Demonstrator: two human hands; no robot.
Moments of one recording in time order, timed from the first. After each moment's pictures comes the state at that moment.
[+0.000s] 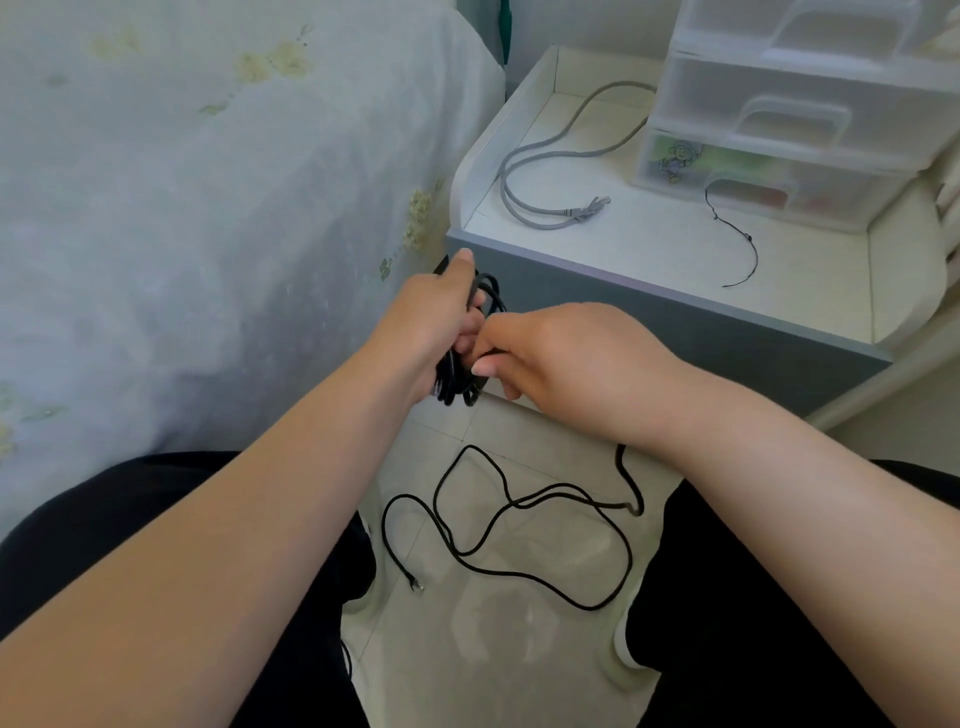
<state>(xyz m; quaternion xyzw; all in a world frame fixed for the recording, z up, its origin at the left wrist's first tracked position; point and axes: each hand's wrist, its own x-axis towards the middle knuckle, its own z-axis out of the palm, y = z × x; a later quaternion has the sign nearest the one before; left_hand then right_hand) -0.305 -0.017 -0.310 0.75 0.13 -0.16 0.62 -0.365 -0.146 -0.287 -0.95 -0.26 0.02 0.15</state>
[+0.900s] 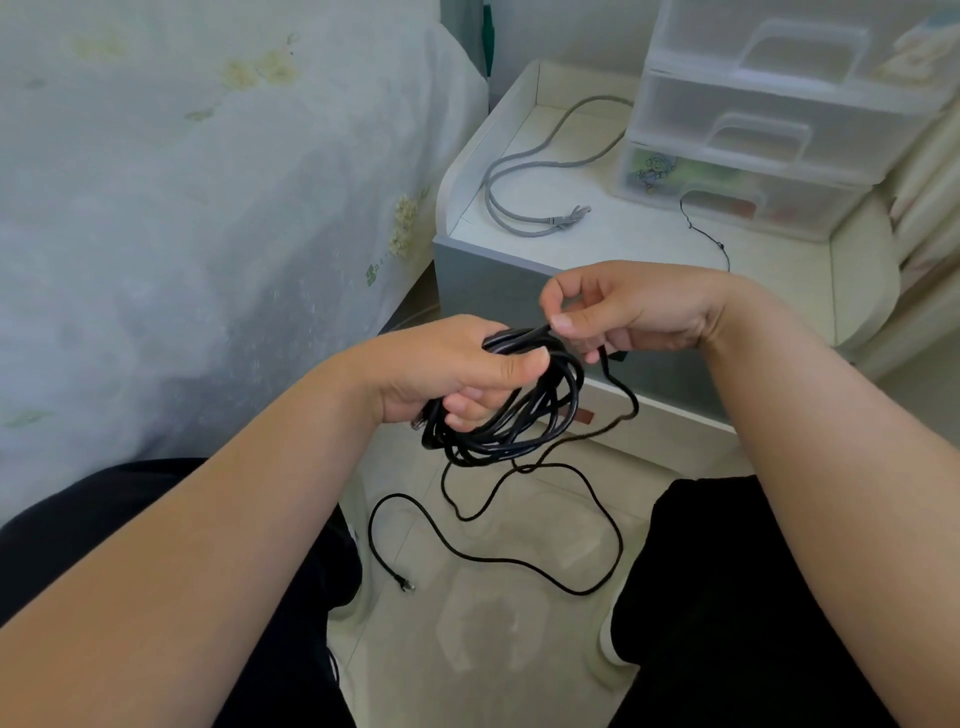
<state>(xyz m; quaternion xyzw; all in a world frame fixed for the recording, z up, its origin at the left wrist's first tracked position) -0.328 -0.002 -0.300 0.67 -0.20 -0.46 0.54 -0.309 -0.220 -0.299 -0.73 -0.10 0.37 0.57</state>
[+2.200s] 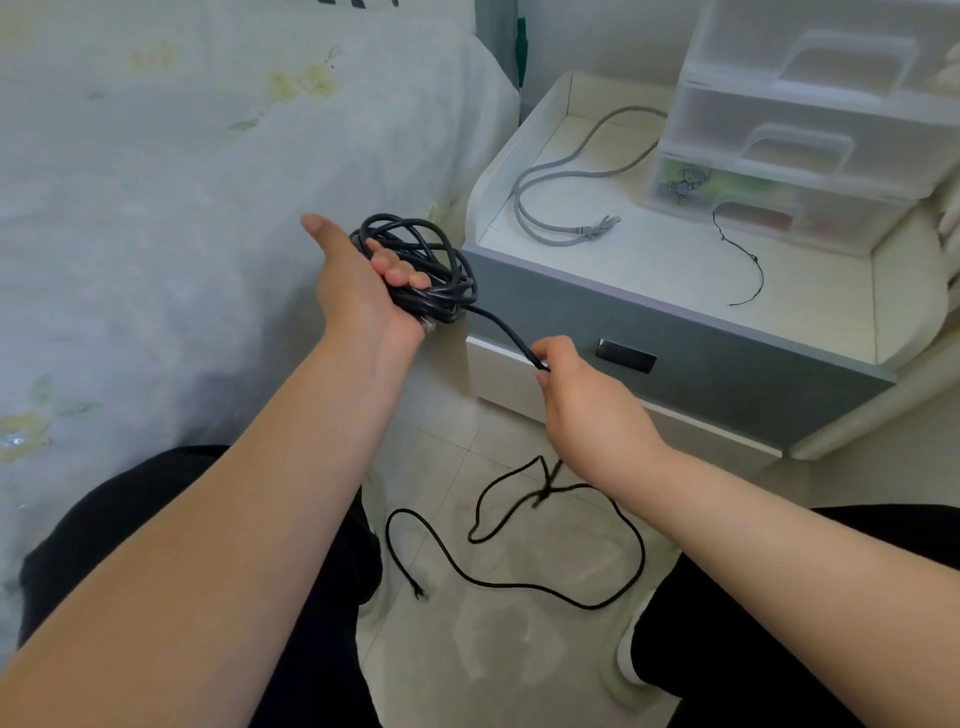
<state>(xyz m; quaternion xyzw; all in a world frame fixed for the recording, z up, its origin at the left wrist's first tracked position) -0.289 0.015 -0.285 0.30 0.25 0.01 0.92 -0.375 -0.144 -0.349 -0.97 -0.05 0.02 0.24</state>
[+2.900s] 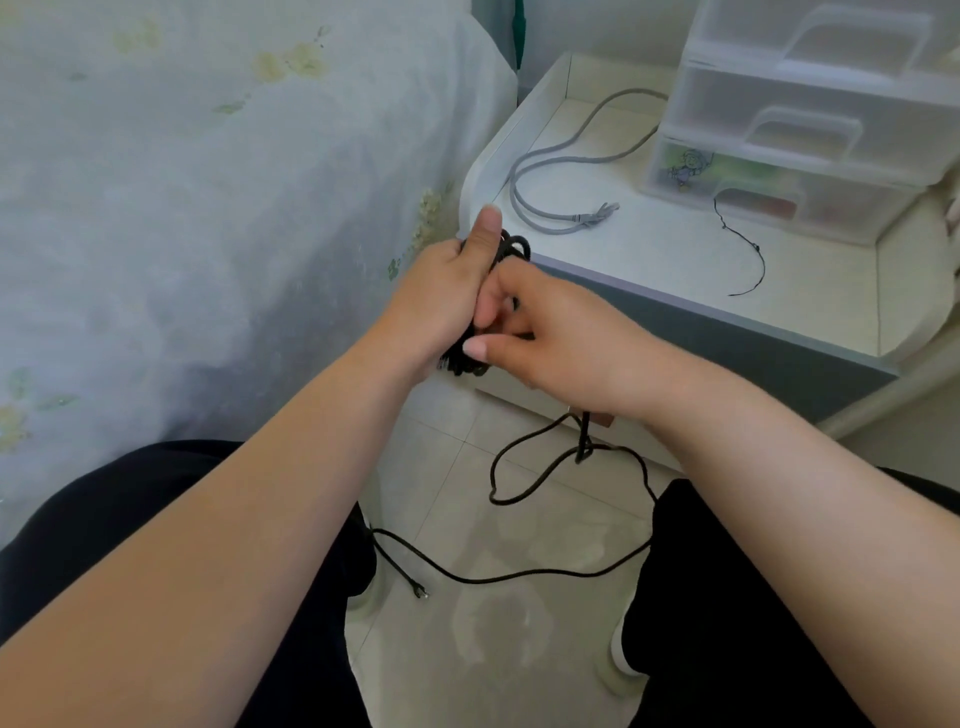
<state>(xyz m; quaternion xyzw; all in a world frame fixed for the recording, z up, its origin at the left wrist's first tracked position) -0.302 -0.015 -0.299 0.82 -0.03 -0.07 0.57 -0.352 -0.140 -0.281 -0.90 -0.18 0.09 0.38</state>
